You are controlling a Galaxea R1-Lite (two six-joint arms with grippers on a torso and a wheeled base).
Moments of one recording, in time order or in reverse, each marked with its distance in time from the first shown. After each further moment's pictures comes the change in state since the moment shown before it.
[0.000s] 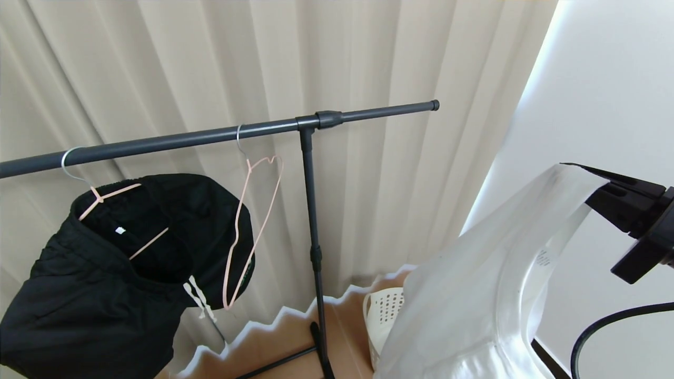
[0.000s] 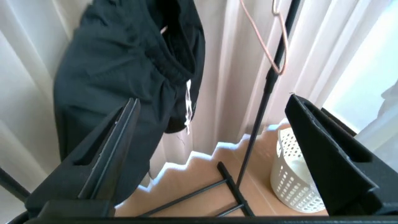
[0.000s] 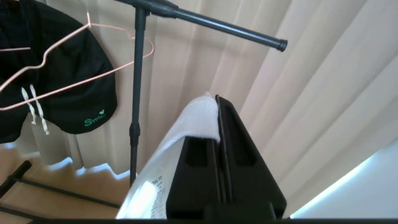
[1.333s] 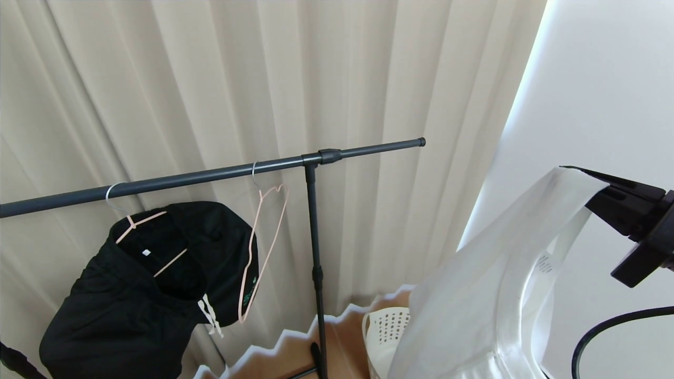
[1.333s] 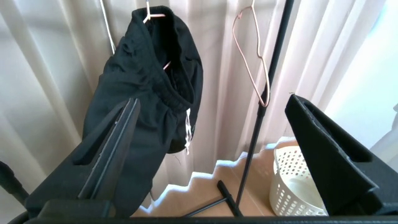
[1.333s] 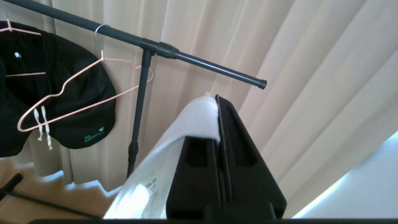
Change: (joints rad) left arm 0.000 0.000 0.000 0.000 0.000 0.001; right arm 0.000 -0.001 0.009 -0.002 0.001 -0.009
